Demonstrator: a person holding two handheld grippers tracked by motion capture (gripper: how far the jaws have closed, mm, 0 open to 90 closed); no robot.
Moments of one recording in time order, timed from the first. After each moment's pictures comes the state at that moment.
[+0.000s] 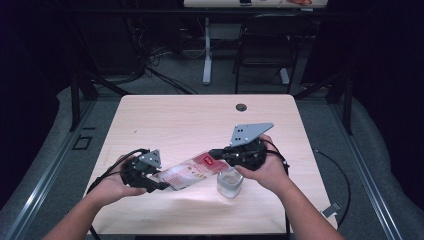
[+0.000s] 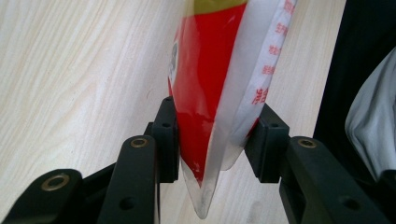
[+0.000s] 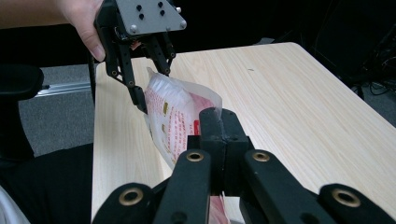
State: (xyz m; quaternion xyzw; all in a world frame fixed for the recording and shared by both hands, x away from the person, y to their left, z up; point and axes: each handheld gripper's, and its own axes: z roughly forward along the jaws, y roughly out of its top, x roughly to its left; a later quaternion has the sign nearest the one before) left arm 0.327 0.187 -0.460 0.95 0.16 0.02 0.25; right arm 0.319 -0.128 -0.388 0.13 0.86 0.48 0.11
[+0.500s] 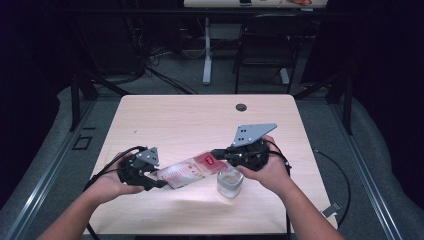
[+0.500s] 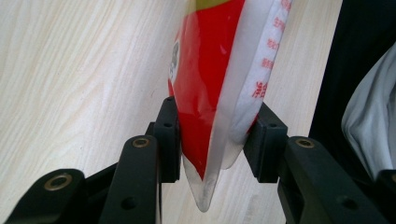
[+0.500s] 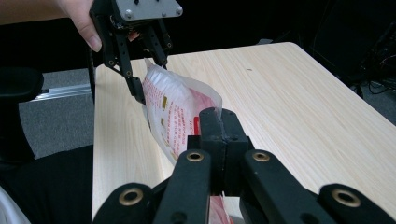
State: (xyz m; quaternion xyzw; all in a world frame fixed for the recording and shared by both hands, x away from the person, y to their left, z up) left arm 0.327 0.190 -0.448 0.95 0.16 0.02 0.25; right arm 0.319 -0.134 -0.390 0.13 0.85 0.49 0.11
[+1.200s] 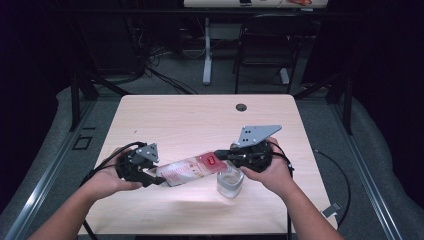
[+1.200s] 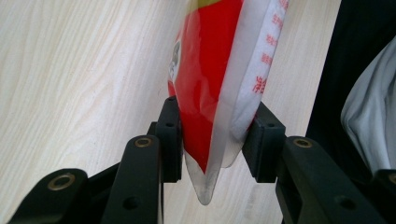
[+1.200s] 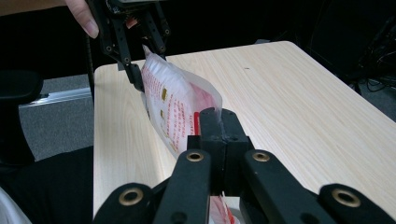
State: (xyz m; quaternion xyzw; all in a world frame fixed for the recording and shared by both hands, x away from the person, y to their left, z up) left arm 0.330 0.189 -0.431 0.96 0.15 0.02 0.23; right arm 0.317 -0.142 -0.394 0.14 0.85 0.50 0.11
